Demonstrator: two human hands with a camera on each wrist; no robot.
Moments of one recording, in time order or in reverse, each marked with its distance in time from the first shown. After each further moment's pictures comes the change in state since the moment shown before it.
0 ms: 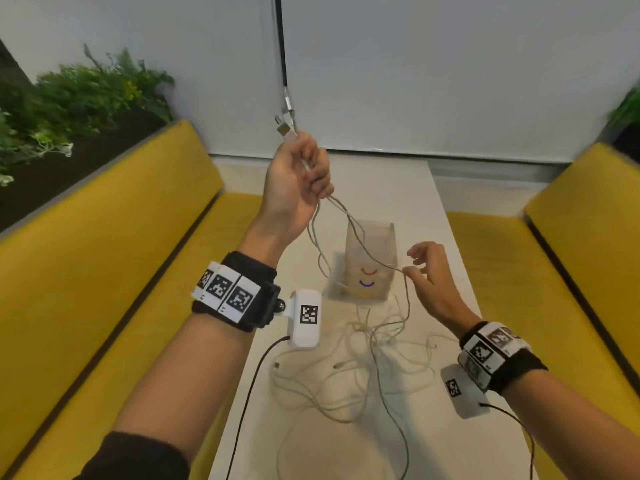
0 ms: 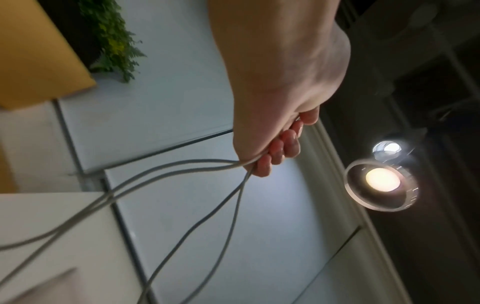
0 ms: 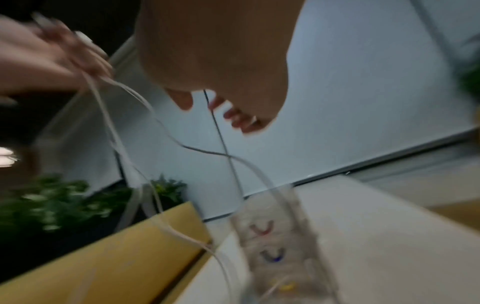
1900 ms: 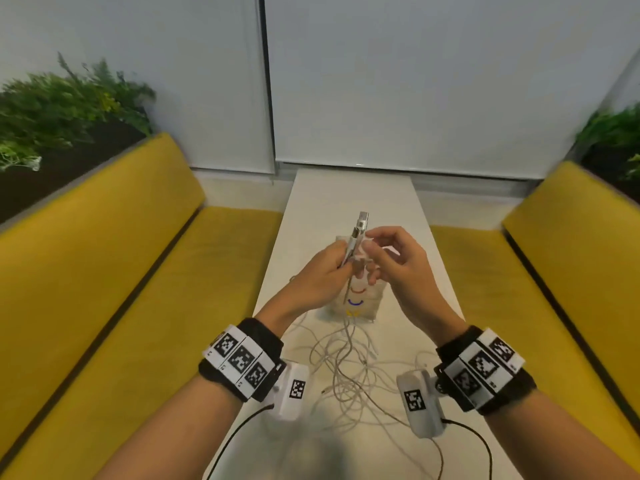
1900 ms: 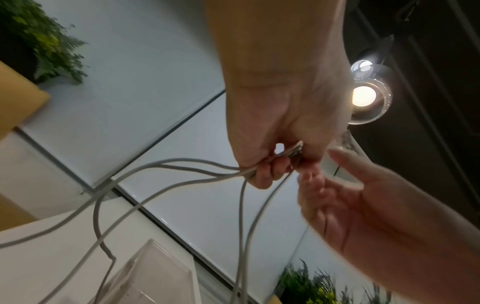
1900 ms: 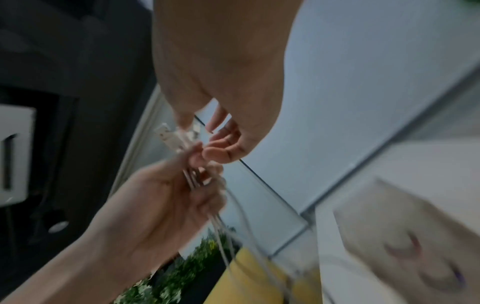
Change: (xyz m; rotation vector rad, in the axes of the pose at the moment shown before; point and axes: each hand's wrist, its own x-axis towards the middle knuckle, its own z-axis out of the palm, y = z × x) left_hand -0.020 -0.096 -0.024 0.881 -0.328 -0.127; right_hand 0.016 -0.098 0.009 0.627 0.011 -0.034
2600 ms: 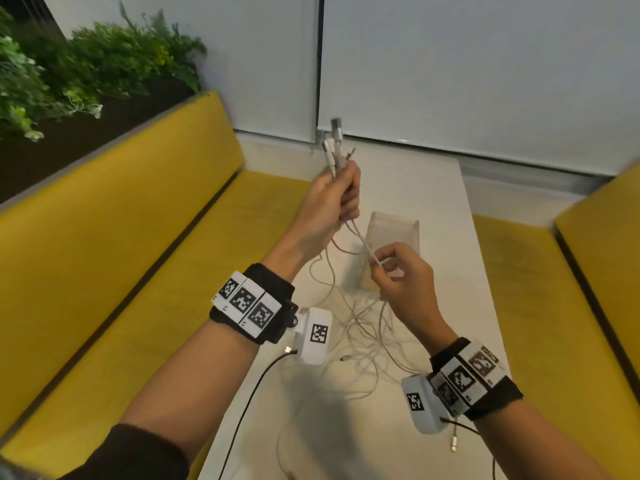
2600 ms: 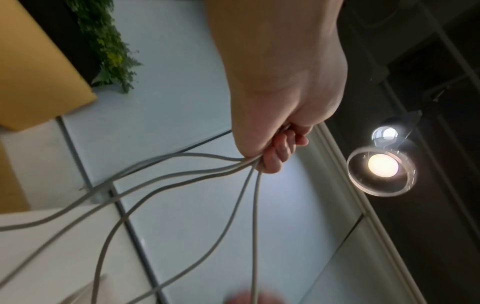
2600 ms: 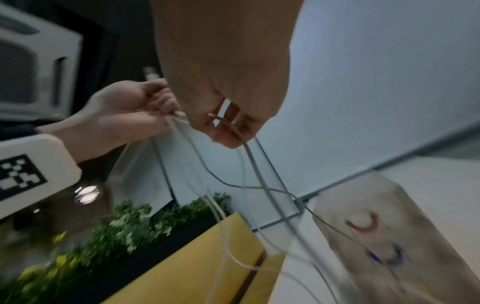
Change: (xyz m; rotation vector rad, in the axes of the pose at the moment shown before) left_hand -0.014 0.045 -0.045 -0.712 0.316 0.004; right_hand -0.028 0.056 0.025 -0.464 -0.025 -0.180
